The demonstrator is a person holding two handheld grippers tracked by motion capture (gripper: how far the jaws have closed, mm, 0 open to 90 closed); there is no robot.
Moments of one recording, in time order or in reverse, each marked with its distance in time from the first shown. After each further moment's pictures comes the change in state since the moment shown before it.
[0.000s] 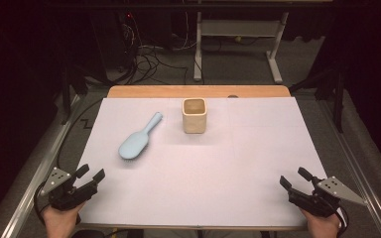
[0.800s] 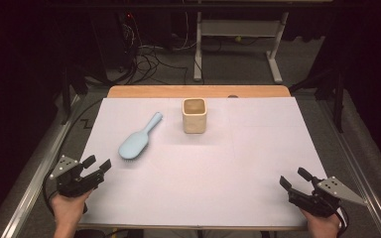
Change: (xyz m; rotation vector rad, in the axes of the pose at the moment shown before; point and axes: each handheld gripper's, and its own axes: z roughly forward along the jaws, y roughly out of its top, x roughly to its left) left arm -0.002 0.022 0.022 0.027 -0.019 -0.039; right arm 0.000 0.000 0.000 -0.002 0.006 0.002
